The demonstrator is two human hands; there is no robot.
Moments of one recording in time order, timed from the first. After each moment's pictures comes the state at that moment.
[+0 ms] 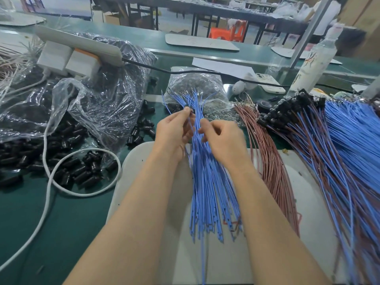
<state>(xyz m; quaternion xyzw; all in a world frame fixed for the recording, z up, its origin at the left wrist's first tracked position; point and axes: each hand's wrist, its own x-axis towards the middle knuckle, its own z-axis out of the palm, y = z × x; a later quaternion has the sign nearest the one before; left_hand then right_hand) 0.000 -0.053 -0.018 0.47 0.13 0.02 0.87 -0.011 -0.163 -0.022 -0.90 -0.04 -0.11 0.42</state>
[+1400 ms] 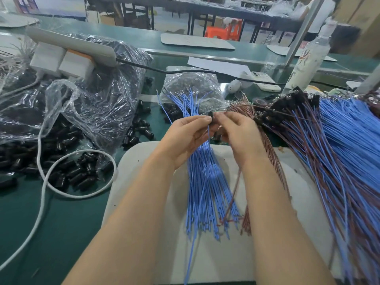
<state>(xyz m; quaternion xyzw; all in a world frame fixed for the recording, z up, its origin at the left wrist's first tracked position) -0.004 -0.059 -0.025 0.49 -0.05 -0.12 0.86 -0.006 -0.188 -0.013 -0.75 0.01 -0.08 0.66</state>
